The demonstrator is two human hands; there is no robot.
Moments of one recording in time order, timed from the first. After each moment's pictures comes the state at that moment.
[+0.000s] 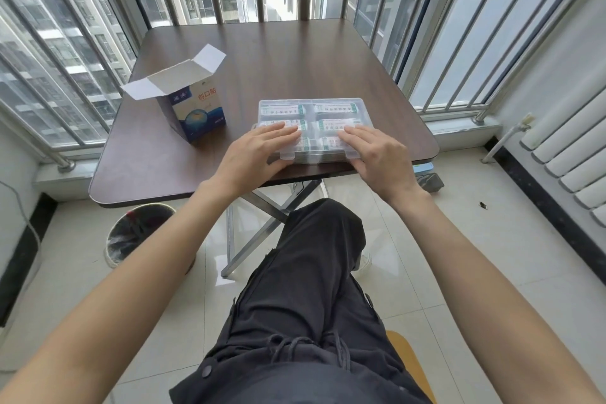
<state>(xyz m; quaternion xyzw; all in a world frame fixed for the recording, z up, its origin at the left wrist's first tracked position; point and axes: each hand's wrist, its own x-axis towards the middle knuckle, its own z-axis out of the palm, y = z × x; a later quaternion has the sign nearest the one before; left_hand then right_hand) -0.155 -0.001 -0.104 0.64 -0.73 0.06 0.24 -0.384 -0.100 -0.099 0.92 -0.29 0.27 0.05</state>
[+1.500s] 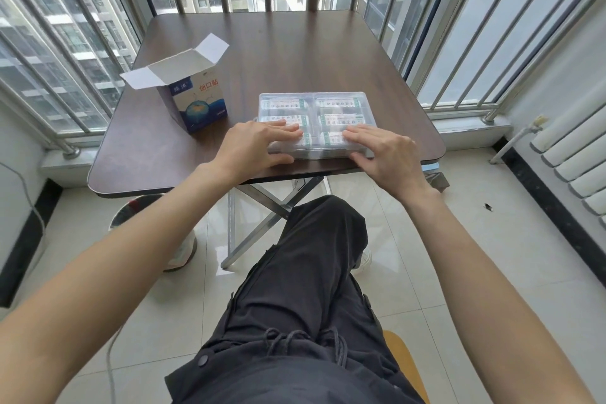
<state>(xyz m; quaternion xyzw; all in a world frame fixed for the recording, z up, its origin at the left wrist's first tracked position) -0.155 -0.005 -0.089 0.68 -0.70 0.00 0.22 -0.390 -0.117 -0.105 0.91 -0.30 0.28 -0.04</state>
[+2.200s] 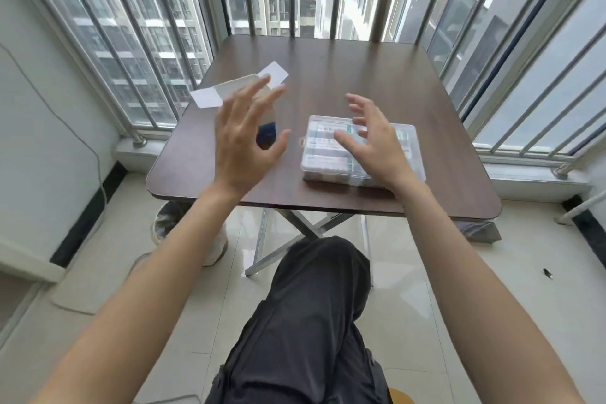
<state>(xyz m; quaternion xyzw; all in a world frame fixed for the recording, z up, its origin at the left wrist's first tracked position) -0.126 0.024 -0.061 0.68 -0.53 0.25 0.43 -0.287 -0.121 -0.048 0.85 -0.26 0.29 -0.36</state>
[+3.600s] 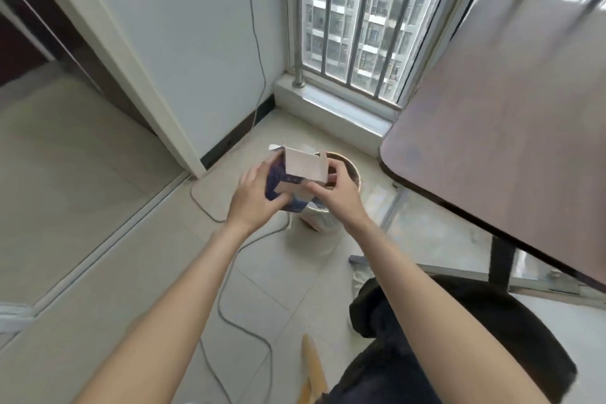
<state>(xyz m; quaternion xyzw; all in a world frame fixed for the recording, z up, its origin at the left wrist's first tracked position) 0.036 0.296 -0.252 0.91 -0.19 -0.03 0.37 -0.017 0.128 -0.240 0.77 -0.19 0.01 -0.61</state>
